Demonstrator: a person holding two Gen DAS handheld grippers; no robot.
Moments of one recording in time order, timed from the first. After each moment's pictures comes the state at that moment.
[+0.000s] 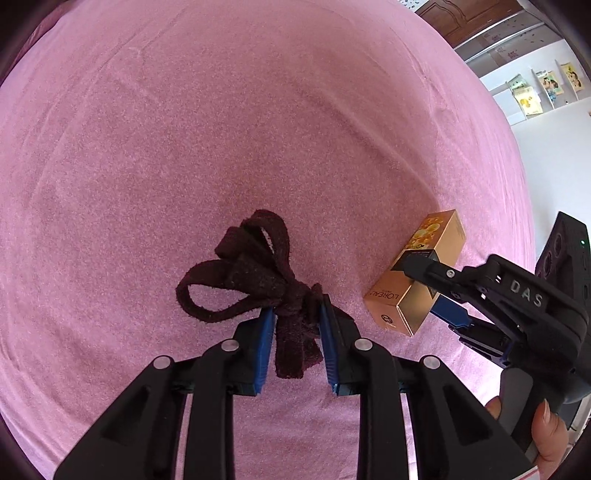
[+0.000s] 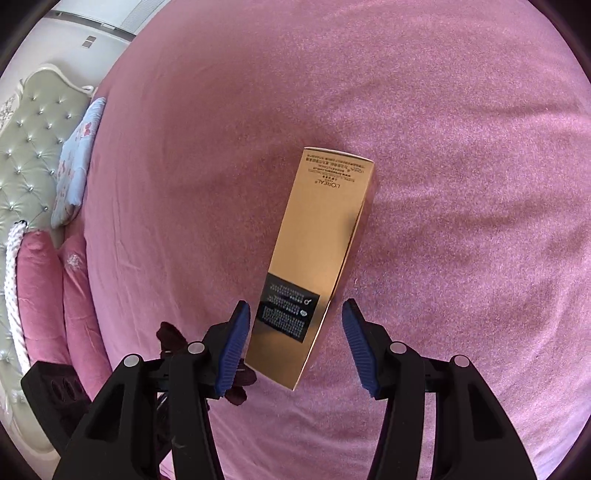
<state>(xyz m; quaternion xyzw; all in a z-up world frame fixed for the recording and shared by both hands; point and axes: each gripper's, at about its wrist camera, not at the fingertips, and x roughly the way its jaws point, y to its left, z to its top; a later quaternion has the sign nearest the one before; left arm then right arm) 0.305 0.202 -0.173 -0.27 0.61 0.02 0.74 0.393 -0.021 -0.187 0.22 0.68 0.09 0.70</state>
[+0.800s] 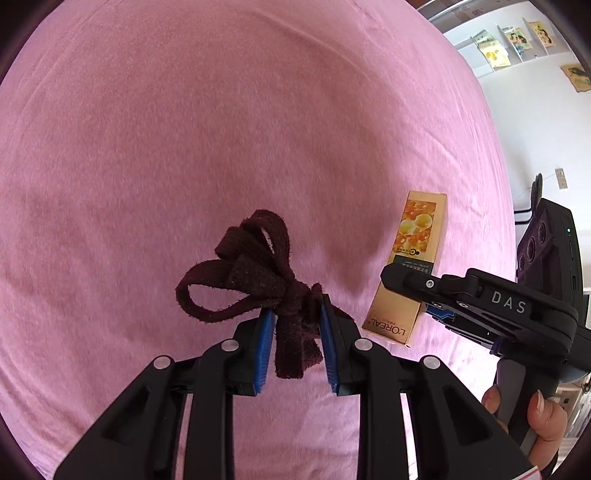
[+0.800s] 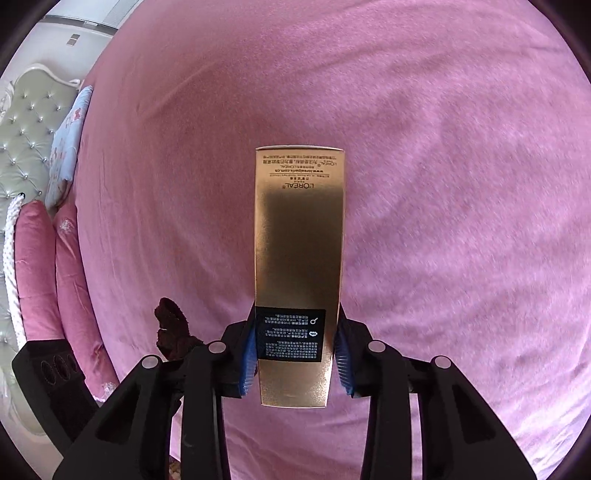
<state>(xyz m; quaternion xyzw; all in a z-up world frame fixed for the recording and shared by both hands) 0.204 0.108 -0.173 -0.24 0.65 -0.07 0.72 0.246 -0.110 -0.169 0.22 0.71 0.10 0.67</state>
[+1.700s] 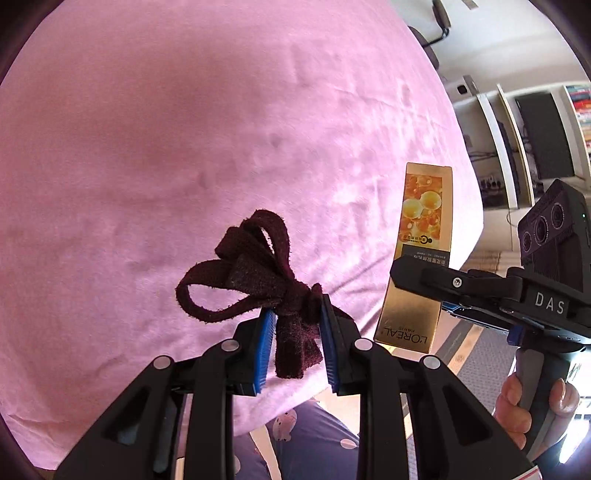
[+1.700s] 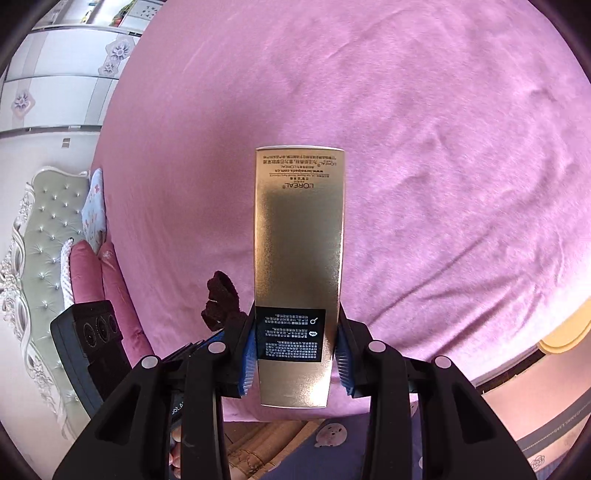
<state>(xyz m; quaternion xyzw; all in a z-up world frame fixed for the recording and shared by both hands) -0.043 -0.109 -0.116 -0.07 0.70 -0.28 0.65 -0.097 -0.329 -0.092 0.42 0.63 0.00 0.66</state>
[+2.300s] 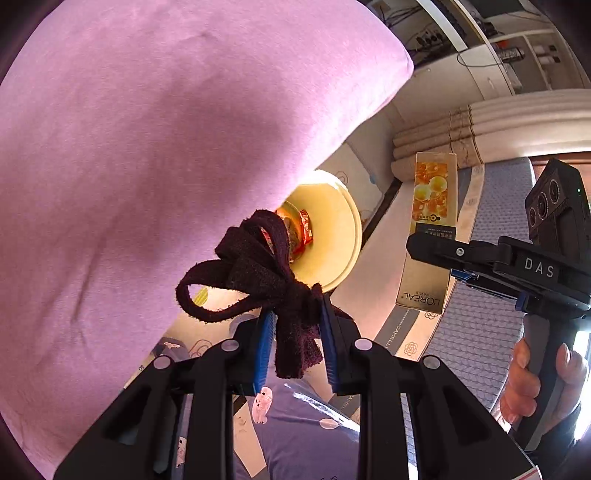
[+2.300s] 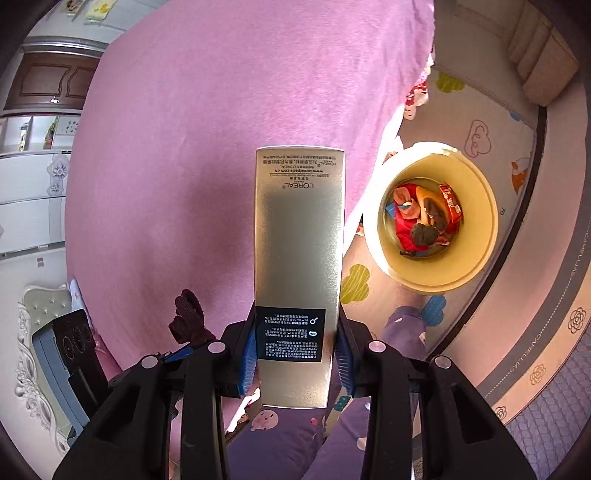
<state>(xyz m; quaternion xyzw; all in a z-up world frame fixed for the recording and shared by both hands) -0.218 -0.375 -0.123 0.12 0.72 -0.41 0.55 -0.369 -0.547 -0.101 0.50 0.56 -0.18 0.63</state>
